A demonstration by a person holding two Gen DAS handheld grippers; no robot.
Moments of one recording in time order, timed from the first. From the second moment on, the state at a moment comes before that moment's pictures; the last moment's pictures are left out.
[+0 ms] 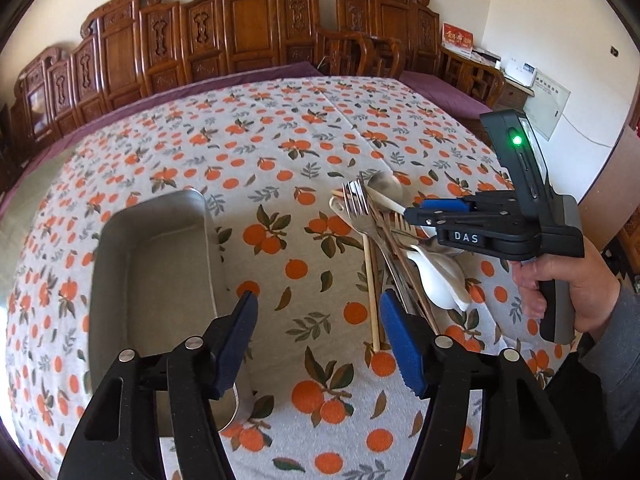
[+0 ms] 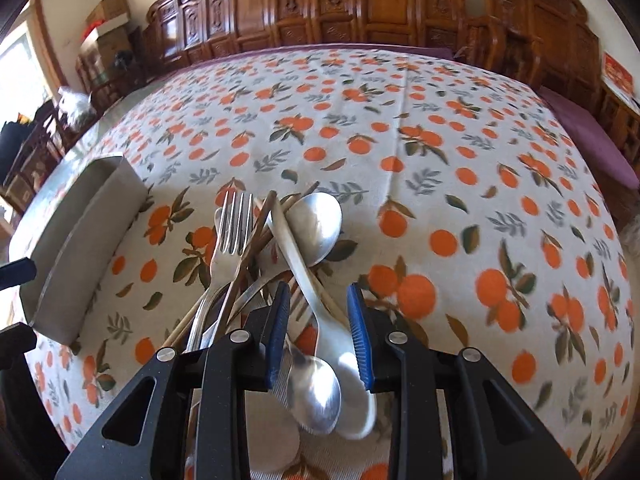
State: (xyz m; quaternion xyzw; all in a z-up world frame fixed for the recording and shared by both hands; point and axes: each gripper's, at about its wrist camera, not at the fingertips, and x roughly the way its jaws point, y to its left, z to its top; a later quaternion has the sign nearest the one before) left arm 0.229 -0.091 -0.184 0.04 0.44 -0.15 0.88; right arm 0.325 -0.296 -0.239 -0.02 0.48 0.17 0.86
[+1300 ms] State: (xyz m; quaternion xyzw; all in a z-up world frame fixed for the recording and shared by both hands) left arm 0.255 -0.147 -0.216 0.04 0.49 -0.21 0.84; right arm 0.317 -0.343 -0.218 0.03 0.45 0.18 0.87
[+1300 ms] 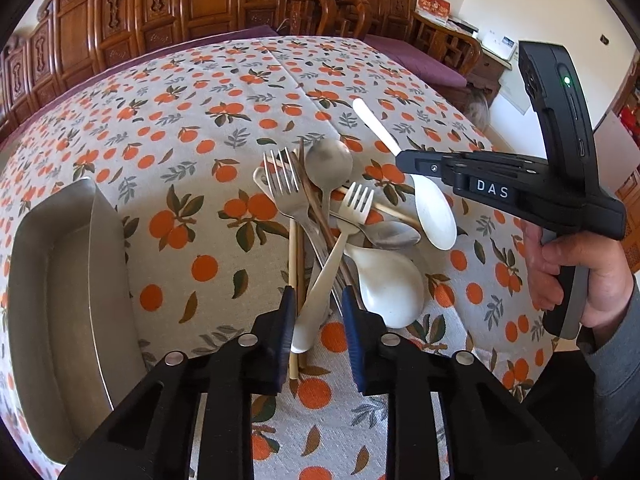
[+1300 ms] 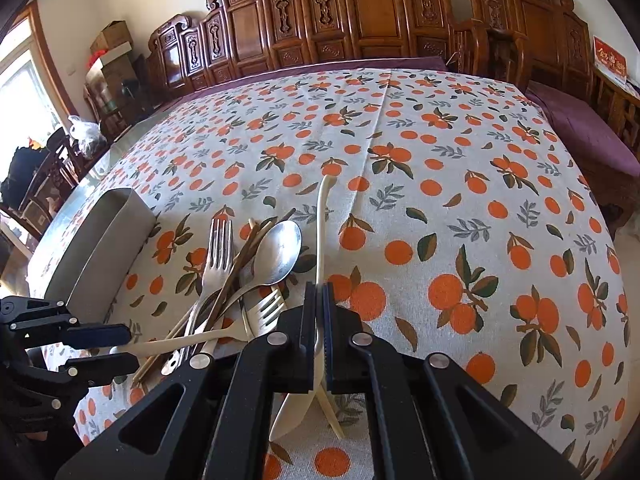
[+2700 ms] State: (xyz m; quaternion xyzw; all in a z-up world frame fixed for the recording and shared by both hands) left arm 0.285 -0.188 -0.230 0.15 0.52 -0.23 0.81; right arm 0.316 -0.345 -0.219 0.03 0.45 0.18 0.87
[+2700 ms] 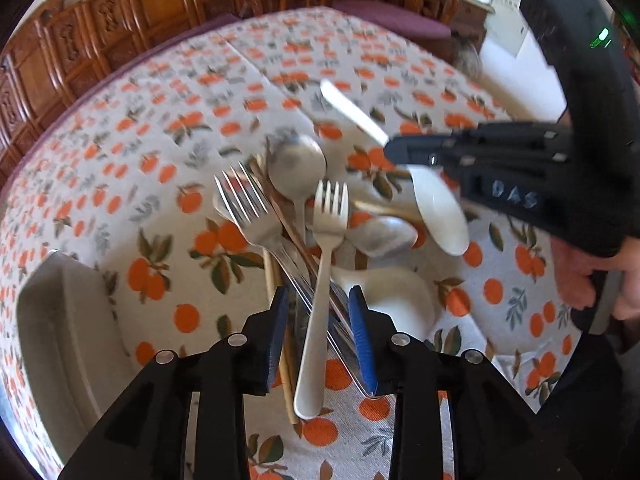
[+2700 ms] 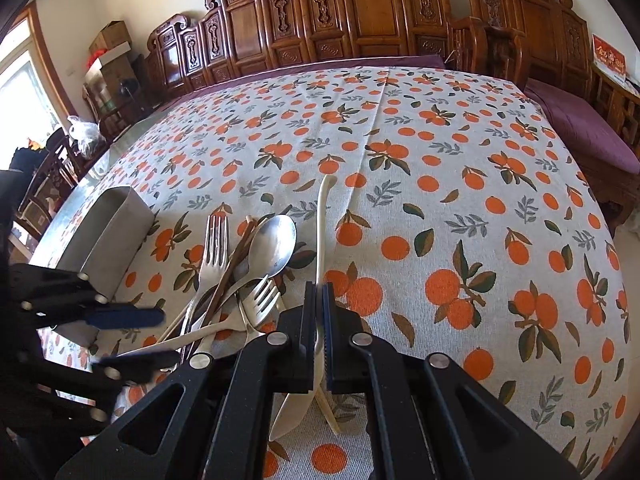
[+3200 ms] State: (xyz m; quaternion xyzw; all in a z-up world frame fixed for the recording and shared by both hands) left arm 0.280 -0.179 -0.200 0.12 0.52 -0.25 0.81; right arm 0.315 -0.338 -0.219 0.03 0.45 0.19 0.87
